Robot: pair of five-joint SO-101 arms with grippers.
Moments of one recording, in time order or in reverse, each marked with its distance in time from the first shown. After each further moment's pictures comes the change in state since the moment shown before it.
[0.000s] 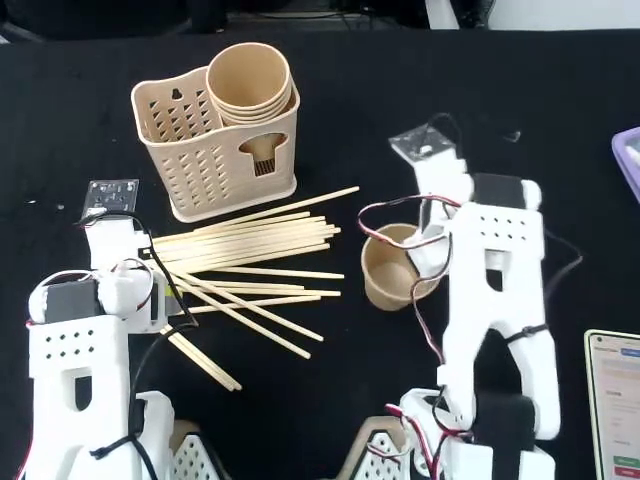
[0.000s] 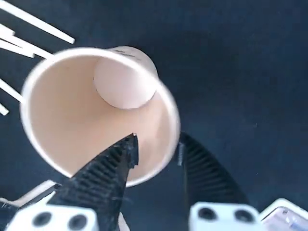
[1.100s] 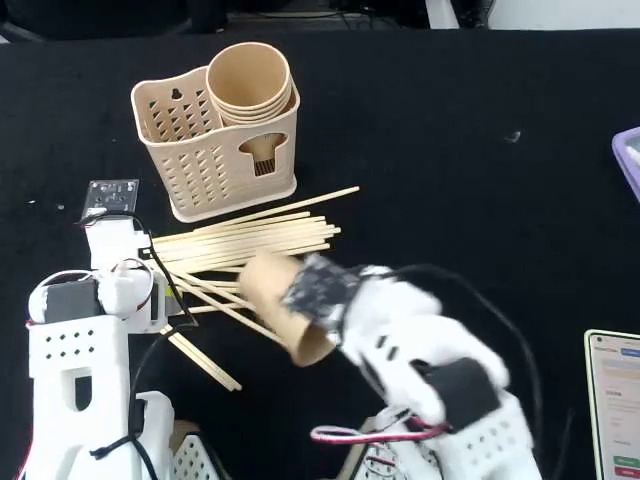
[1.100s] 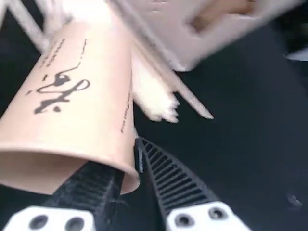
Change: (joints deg) left arm 0.0 0.0 0.0 0.0 -0.2; right arm -30.5 -62.2 33.8 -14.0 6.3
